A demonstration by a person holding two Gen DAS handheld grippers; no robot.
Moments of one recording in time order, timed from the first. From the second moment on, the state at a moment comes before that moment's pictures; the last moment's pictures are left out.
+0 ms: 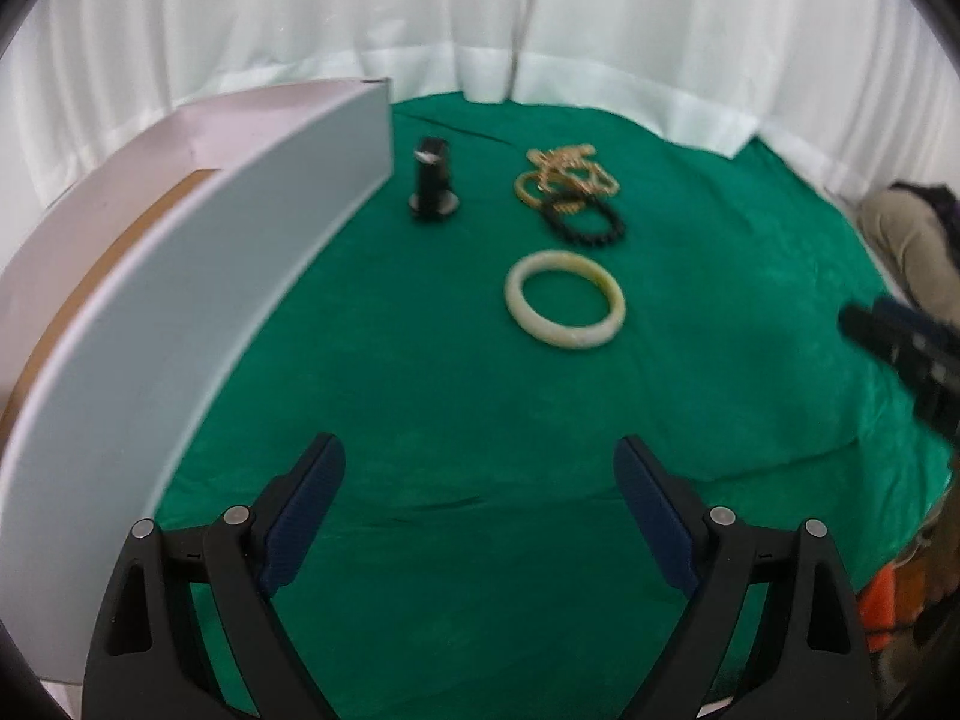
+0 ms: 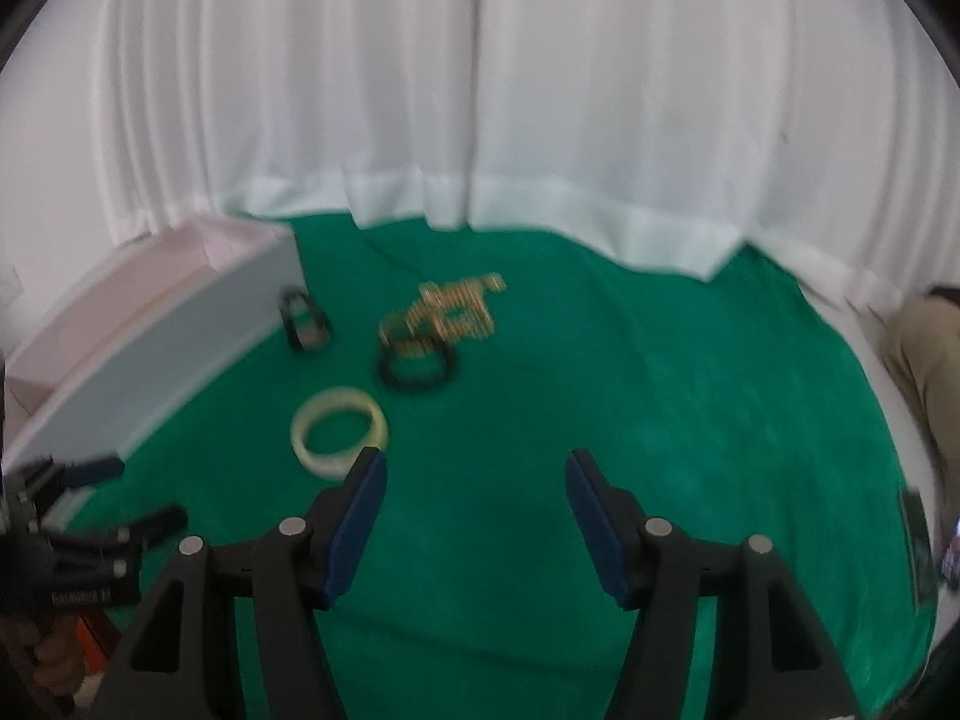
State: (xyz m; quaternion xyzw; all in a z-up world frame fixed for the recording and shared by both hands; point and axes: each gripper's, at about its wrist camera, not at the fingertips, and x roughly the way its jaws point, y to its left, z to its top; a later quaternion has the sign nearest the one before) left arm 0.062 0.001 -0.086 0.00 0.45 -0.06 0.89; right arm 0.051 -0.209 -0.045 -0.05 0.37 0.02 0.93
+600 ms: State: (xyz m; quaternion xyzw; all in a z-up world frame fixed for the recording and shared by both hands) left arm 0.072 -0.020 -0.131 0.05 0.48 -0.02 0.87; right arm 0.043 -0.231 -0.091 -0.07 0.39 -0.03 0.92
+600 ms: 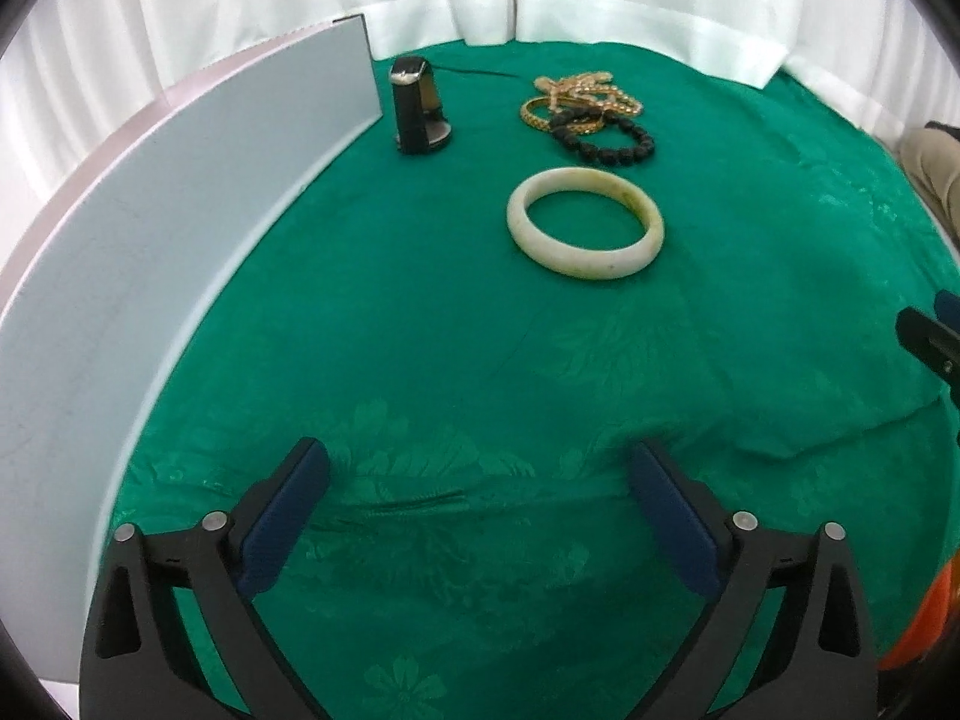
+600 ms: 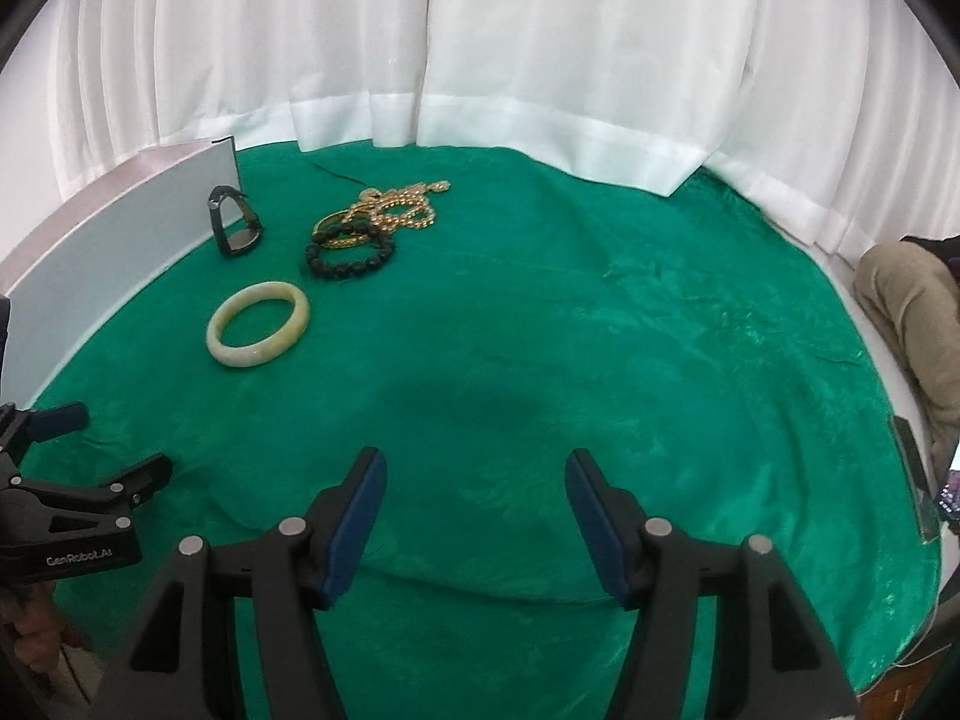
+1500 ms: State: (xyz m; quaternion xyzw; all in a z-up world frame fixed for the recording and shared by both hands) left arm 0.090 -0.005 -0.113 0.00 0.48 -0.06 0.87; right arm 0.042 -0.238 -0.104 -0.07 0.41 -0.05 0.91
